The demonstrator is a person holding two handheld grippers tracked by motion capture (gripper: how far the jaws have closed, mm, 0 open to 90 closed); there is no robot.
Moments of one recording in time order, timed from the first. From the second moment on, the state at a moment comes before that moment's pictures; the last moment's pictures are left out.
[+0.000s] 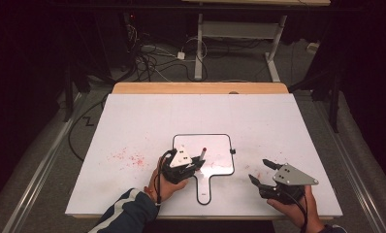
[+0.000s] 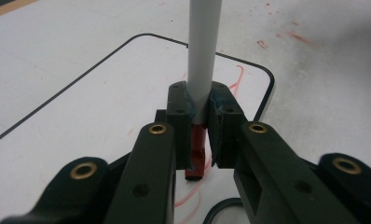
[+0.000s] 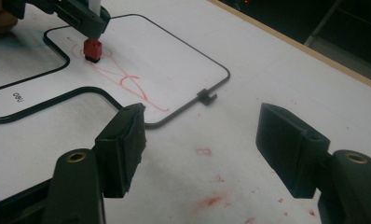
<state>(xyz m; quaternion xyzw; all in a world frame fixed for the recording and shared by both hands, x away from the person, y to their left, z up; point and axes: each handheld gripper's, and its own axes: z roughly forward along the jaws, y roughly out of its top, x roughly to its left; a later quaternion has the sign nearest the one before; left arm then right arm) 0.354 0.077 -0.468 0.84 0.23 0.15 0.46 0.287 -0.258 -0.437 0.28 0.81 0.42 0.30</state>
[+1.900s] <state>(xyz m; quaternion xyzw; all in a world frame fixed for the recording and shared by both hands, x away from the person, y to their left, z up) 0.352 0.111 -0.473 0.82 0.27 0.14 0.47 0.282 -0.255 -0.439 0.26 0.82 0.41 0.30</state>
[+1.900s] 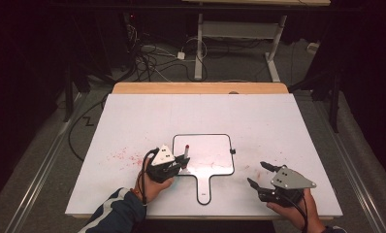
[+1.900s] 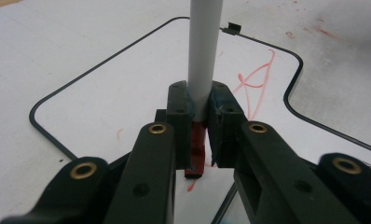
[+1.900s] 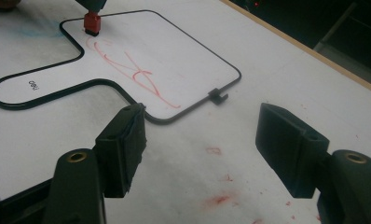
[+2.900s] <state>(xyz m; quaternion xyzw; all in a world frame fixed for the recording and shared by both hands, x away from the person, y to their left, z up) 0.352 0.106 -0.472 0.84 0.25 0.13 0.47 0.282 -0.251 -0.439 0.25 0.82 0.41 0.30</state>
